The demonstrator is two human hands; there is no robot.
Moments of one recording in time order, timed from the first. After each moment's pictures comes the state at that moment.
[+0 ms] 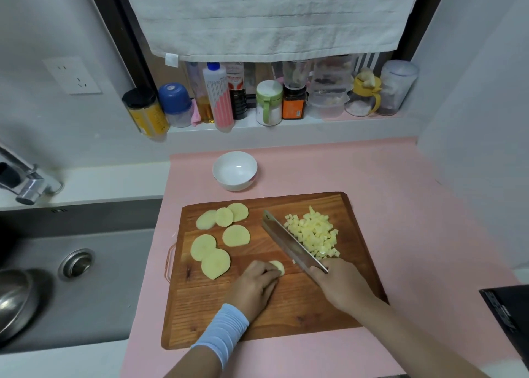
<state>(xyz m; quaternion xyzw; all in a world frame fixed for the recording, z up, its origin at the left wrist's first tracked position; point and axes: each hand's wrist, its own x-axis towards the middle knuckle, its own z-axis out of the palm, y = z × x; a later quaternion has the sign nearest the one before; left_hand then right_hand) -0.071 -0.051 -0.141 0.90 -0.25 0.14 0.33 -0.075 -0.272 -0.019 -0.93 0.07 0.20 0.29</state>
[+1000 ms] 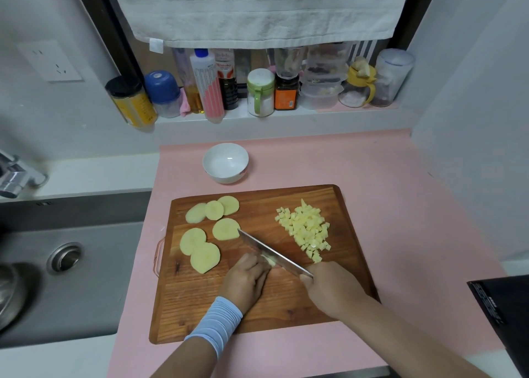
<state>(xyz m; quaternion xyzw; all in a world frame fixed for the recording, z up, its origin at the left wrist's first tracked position) -0.070 -0.058 -0.137 0.91 -0.24 0.16 0.31 -0.085 -0.276 -0.022 -0.96 -0.03 0.22 0.18</state>
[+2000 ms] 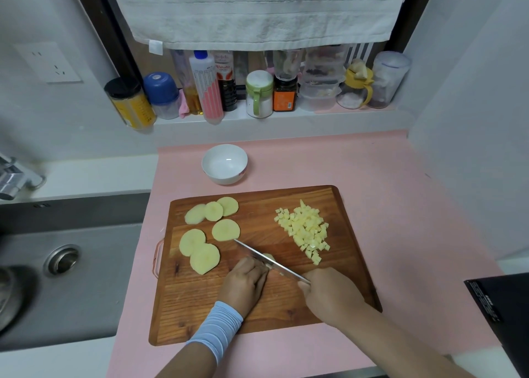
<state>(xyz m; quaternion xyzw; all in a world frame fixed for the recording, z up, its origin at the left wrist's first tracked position) -0.075 -0.059 -0.137 0.91 -0.21 0.17 0.31 -0.097 -0.271 -0.022 -0.96 -0.03 0.22 0.17</state>
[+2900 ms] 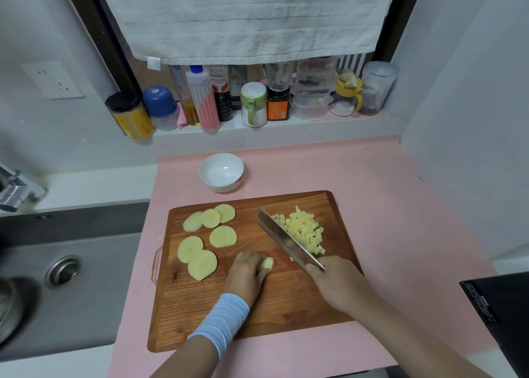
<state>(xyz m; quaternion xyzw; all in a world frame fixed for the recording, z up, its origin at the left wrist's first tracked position) -0.056 -0.076 -0.115 0.94 -0.10 0.04 0.32 -0.084 -0.292 0.000 -0.94 0.07 0.19 0.26</state>
